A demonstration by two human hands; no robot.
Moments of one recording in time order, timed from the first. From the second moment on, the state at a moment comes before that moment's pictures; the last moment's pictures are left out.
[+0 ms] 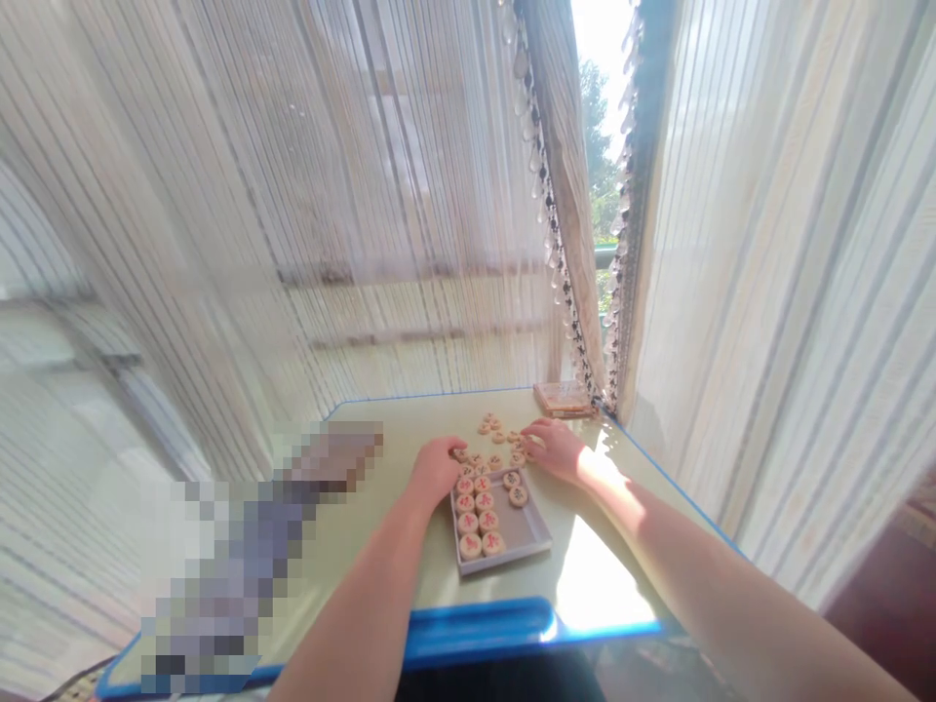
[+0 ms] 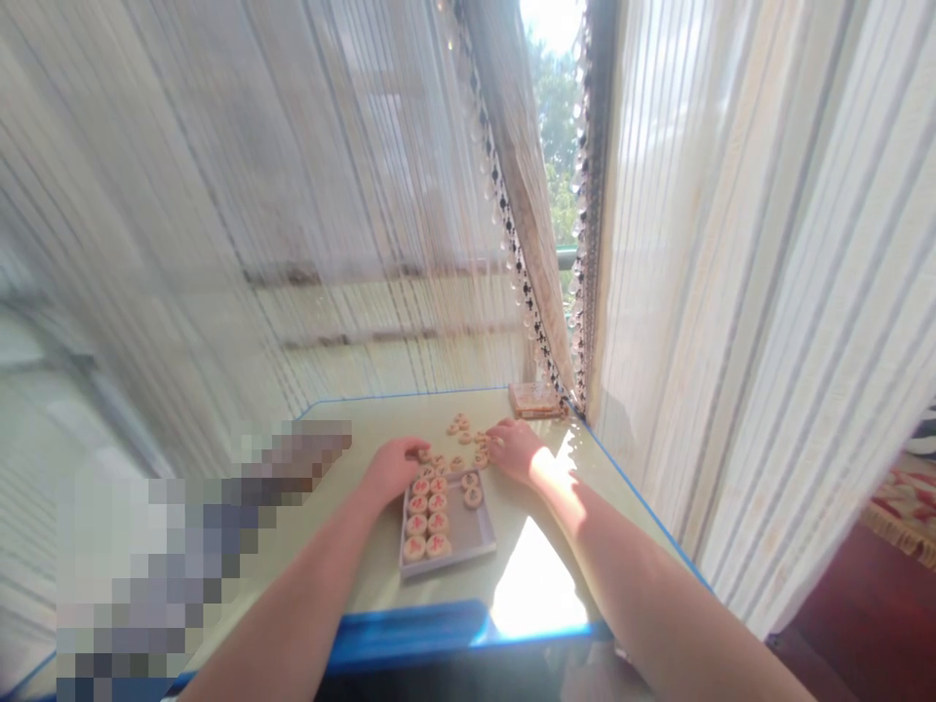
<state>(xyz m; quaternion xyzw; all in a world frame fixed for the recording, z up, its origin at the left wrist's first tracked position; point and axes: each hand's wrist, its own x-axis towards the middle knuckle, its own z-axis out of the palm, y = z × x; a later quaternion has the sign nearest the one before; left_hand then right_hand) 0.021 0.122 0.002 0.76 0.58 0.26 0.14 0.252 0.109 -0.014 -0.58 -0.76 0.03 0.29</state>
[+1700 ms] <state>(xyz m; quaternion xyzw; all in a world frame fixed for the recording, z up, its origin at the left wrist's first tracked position) 0.032 0.137 0.012 0.72 0.60 0.28 0.19 0.236 0.117 -0.009 -0.59 -0.70 0.16 0.36</state>
